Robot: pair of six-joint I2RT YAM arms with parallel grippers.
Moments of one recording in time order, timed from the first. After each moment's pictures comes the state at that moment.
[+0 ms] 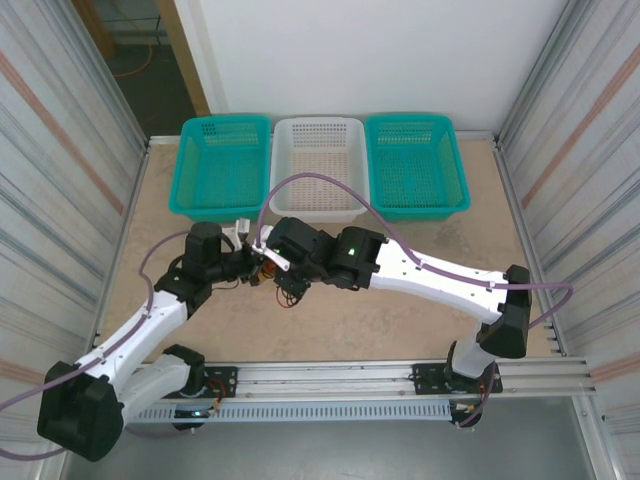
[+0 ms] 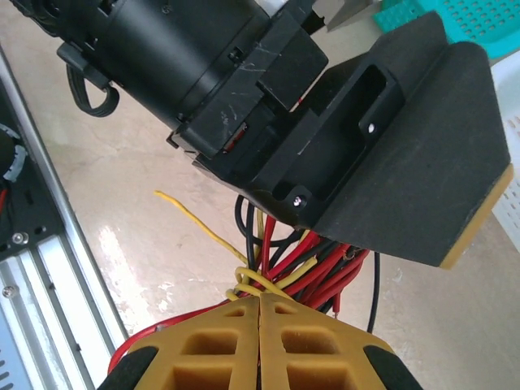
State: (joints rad) left arm -0.40 0.97 0.54 -0.07 0.64 -1.12; right arm 1.22 1.61 1.62 -0.91 0.16 0.07
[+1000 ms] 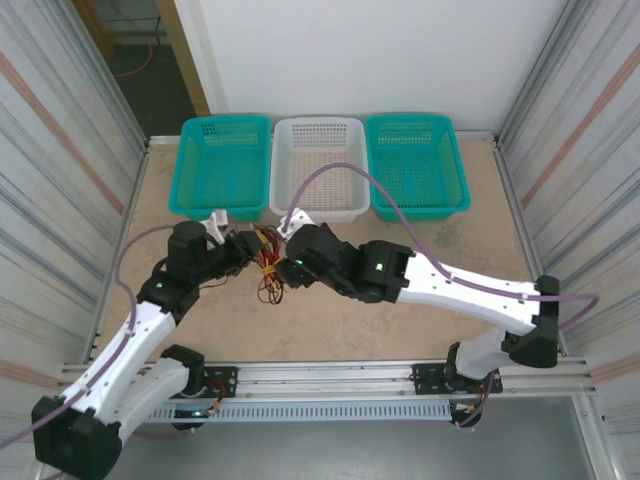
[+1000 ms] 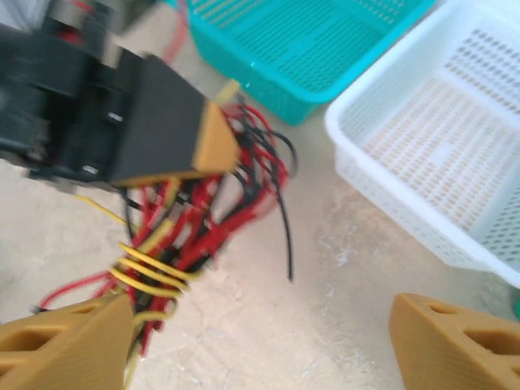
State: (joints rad) left arm -0.36 0.79 0.64 -0.26 0.37 -1.04; right arm 1.26 1.43 1.46 -0.74 0.50 0.33
